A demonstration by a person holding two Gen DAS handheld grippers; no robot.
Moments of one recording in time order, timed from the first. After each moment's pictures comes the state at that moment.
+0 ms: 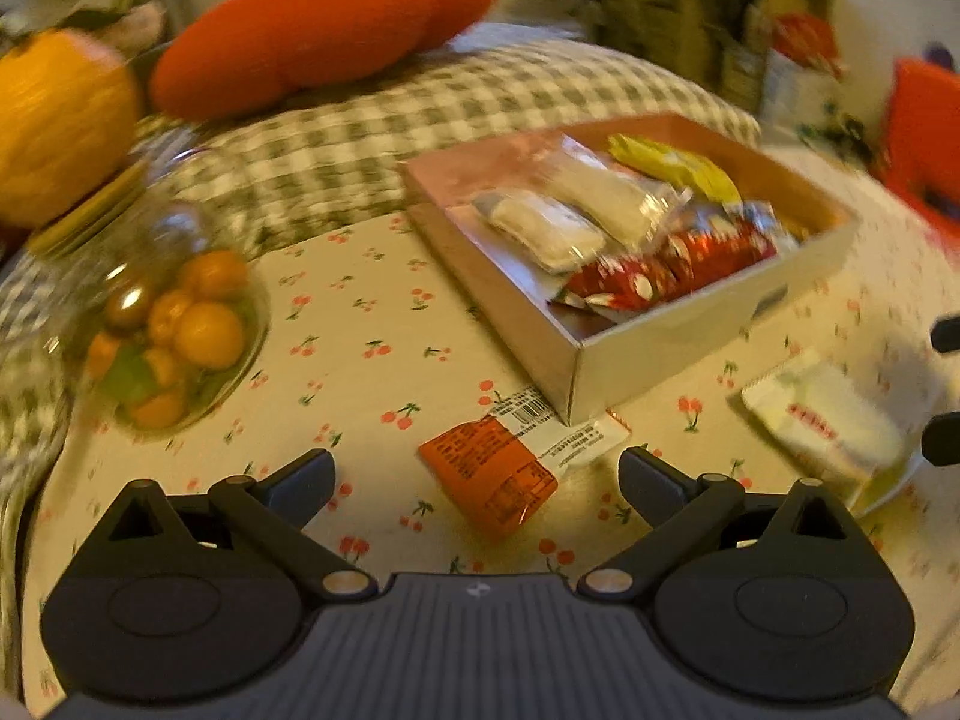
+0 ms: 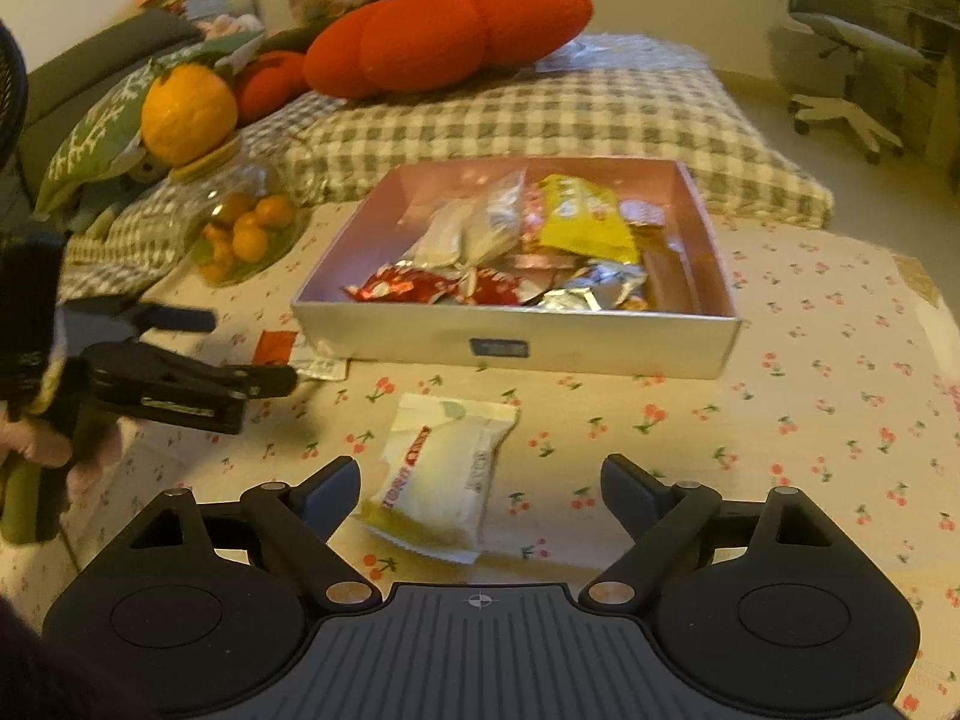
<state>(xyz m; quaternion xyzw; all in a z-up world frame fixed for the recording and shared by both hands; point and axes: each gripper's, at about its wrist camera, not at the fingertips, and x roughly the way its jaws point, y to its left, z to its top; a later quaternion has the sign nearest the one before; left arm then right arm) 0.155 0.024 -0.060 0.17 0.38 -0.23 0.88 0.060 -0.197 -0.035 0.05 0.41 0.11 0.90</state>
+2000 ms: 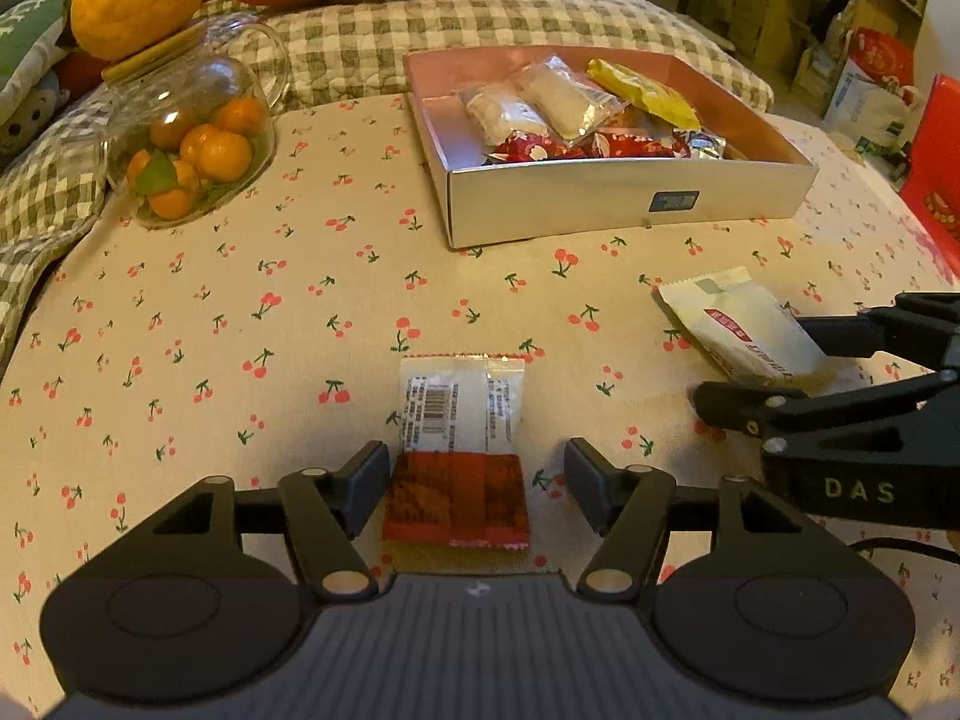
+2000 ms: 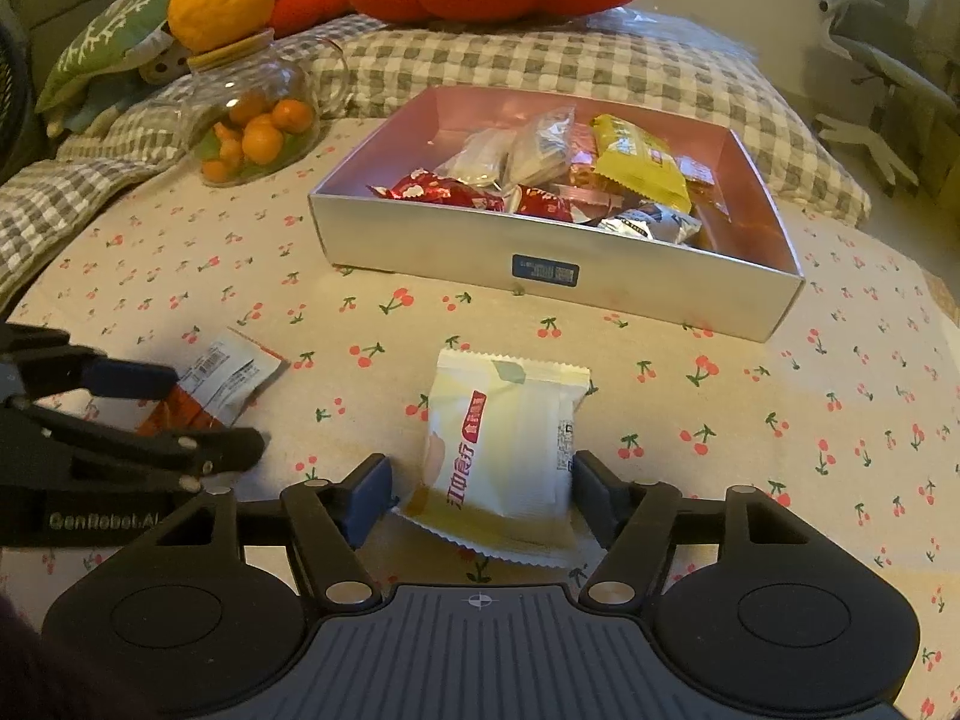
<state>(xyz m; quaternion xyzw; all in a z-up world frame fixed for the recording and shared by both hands) 0.071 0.001 -0.059 0.08 0.47 -0.13 0.87 0.057 -0.167 -0.065 -0.03 0.43 0.11 0.90</state>
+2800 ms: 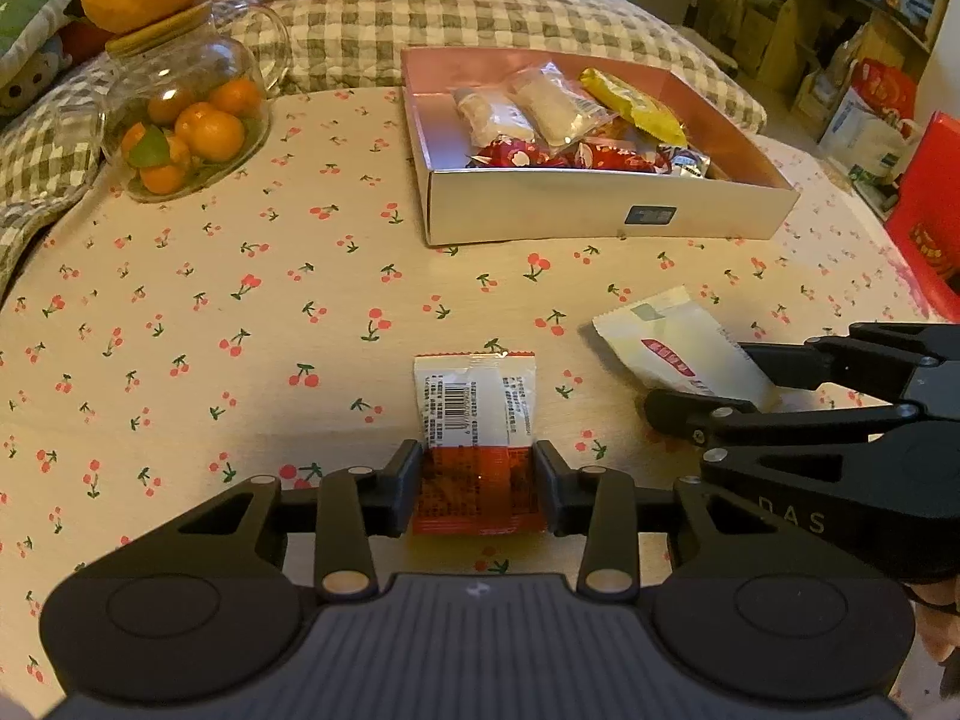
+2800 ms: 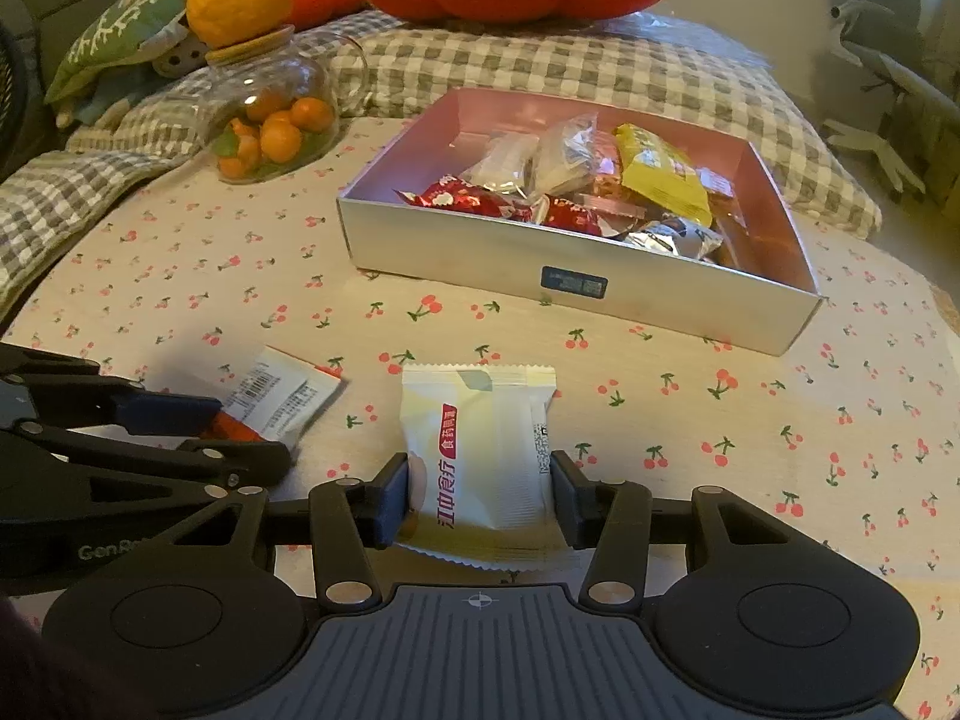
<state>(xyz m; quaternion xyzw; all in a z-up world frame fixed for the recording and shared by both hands) 0.068 -0.001 -0.052 0.04 0.48 -0.14 0.86 0.055 -0.157 -0.057 -0.03 0.43 0.12 0.89</state>
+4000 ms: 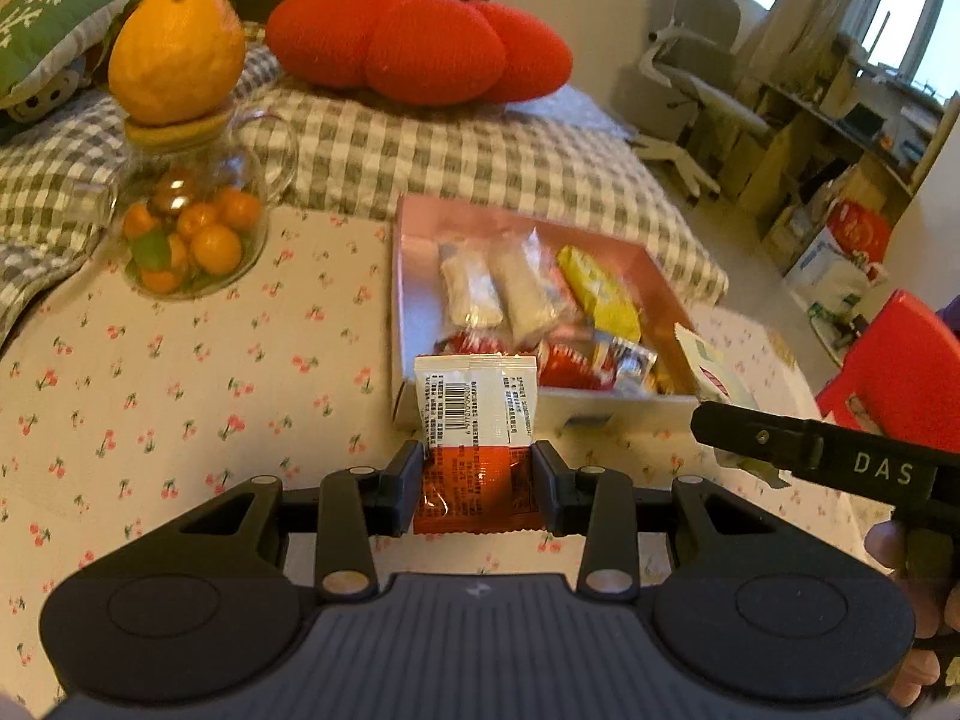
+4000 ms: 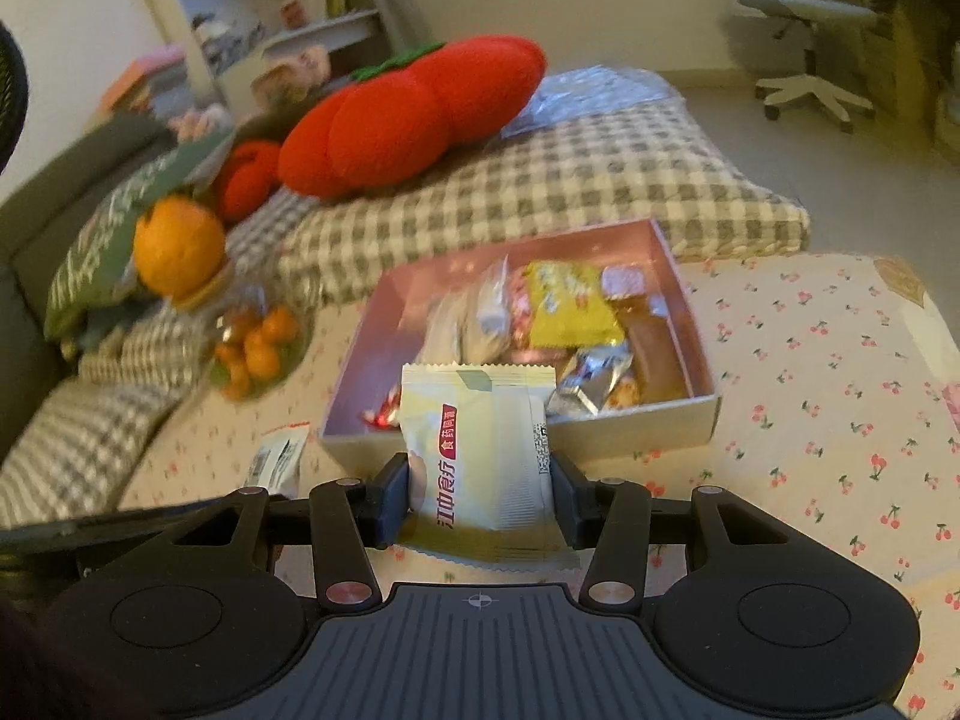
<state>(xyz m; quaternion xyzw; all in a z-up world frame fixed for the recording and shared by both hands) 0.102 0.004 0.011 -0.08 0.42 -0.15 0.89 0.079 -0.230 0.019 0.16 0.37 0.09 0.91</state>
